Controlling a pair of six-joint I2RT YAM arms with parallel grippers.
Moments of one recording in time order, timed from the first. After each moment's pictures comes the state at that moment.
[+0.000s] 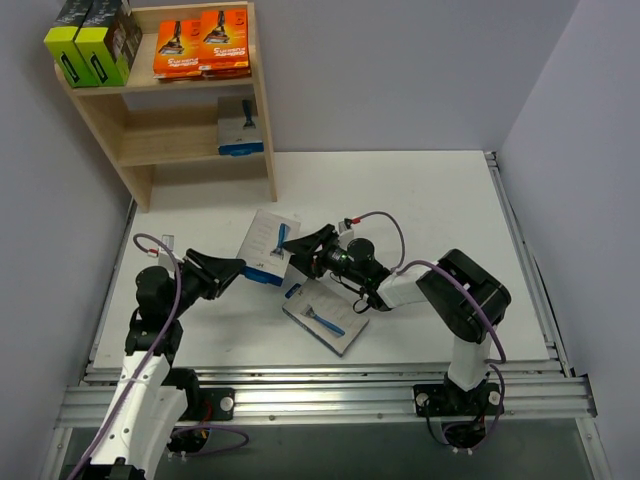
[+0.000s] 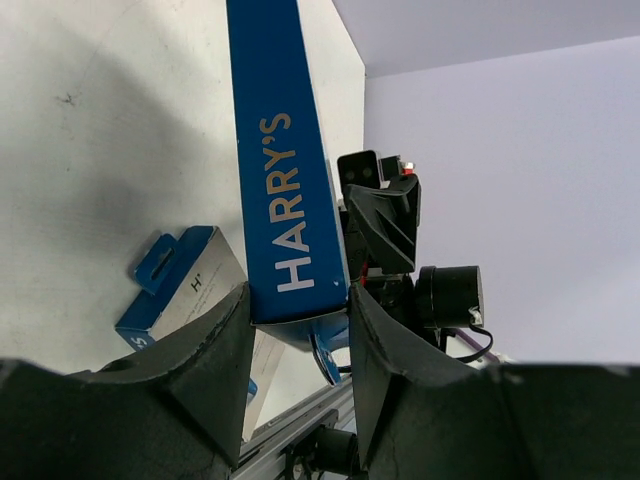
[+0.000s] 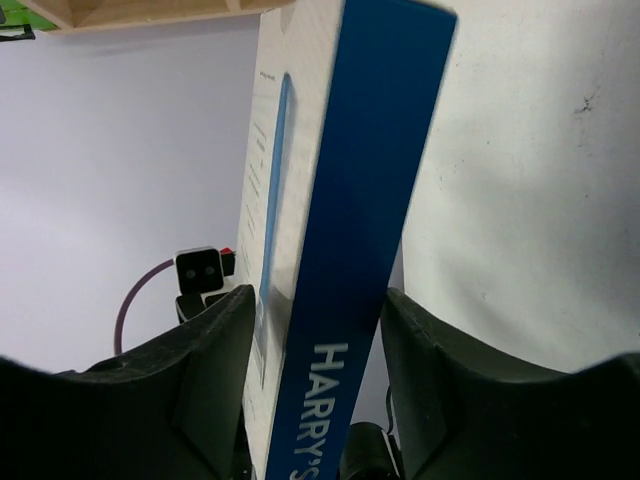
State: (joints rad) left arm -0.04 0.64 0.36 0.04 0.49 -1.18; right arm 0.72 1.84 0.70 1.05 -0.26 1.59
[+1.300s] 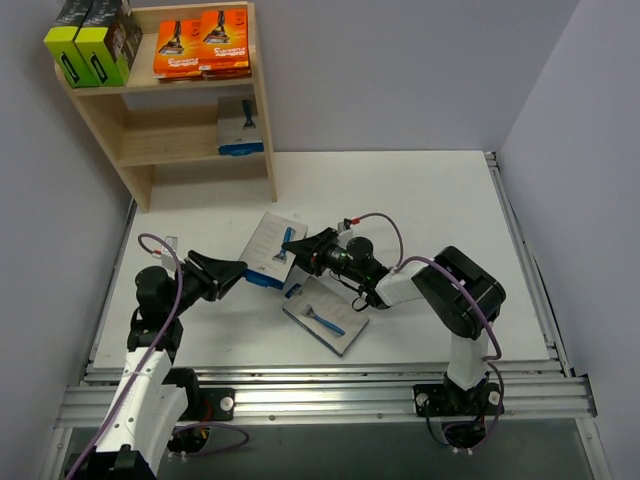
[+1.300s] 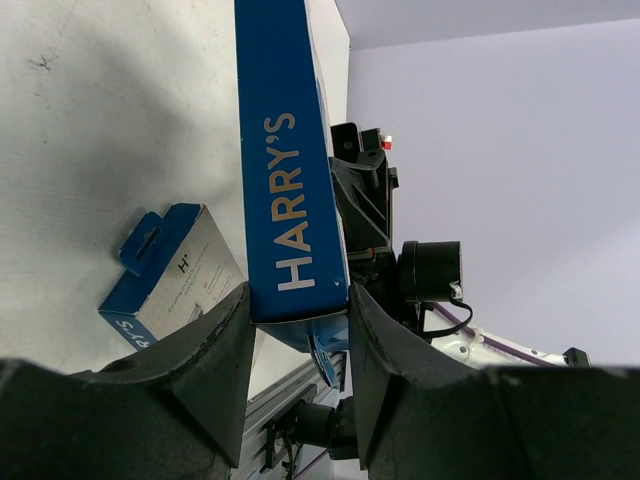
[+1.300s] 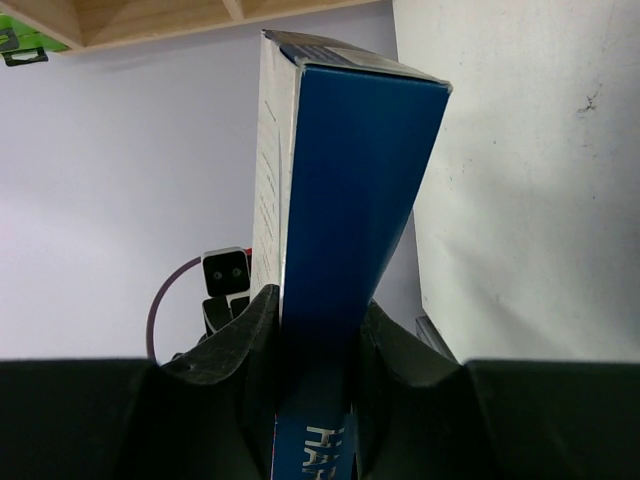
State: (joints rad) left arm 0.00 0.69 0.33 0.11 0.61 -1.22; right arm 0.72 1.87 0.72 1.07 -0.27 1.66
